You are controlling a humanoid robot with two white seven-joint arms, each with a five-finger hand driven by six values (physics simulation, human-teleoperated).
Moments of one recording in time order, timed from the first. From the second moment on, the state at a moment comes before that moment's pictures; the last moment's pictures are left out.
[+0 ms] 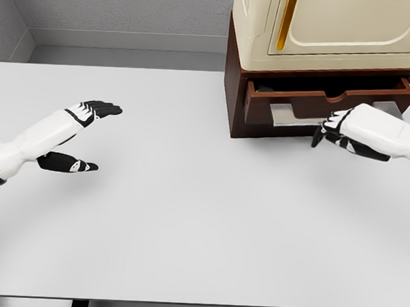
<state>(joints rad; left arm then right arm) -0.09 0.50 0.08 -1.67 -0.21 -0.61 -0.61 -0.35 -1.00 0.43 -1.64 0.21 -0.61 0.26</state>
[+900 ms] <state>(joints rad) -0.09 0.50 0.08 -1.67 -0.21 -0.61 -0.61 -0.39 -1.01 0.47 -1.56 0.23 -0.61 0.26</state>
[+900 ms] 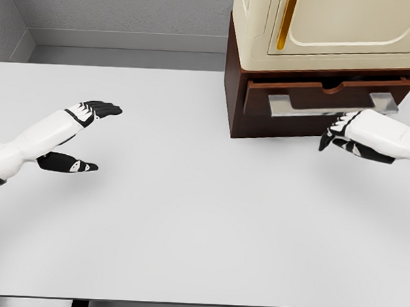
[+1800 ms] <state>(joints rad) -0.08 0.49 0.09 -1.67 -0.21 -0.61 -0.61 -0.43 -1.00 0.54 -1.50 0.22 -0.61 0.25</state>
